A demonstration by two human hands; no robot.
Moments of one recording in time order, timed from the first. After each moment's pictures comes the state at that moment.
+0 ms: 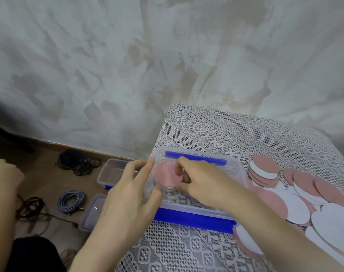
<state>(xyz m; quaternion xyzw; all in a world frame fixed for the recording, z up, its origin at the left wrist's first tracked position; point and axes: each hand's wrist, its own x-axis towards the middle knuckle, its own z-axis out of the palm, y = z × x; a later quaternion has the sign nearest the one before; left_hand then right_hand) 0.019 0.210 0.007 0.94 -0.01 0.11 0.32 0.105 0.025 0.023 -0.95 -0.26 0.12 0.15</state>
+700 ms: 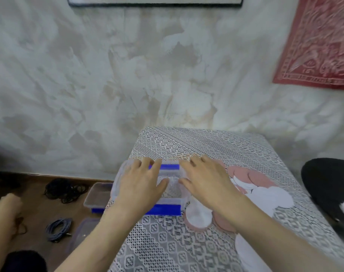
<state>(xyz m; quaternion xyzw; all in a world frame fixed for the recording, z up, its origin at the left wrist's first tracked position) 0.040 0.117 0.041 0.97 -0.12 0.19 0.03 0.034 -0.076 0.074 -0.97 -0.21 -0.13 -0.02</state>
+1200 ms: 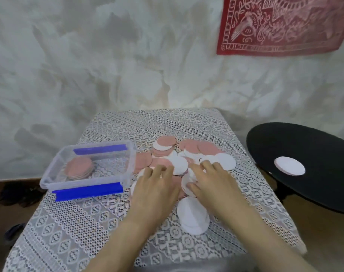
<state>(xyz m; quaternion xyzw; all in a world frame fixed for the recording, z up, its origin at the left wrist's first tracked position) -0.013 -0.040 -0.023 0.96 -0.22 0.16 0.08 -0.040 -0.219 0.001 -0.99 -0.05 -0.09 0.05</state>
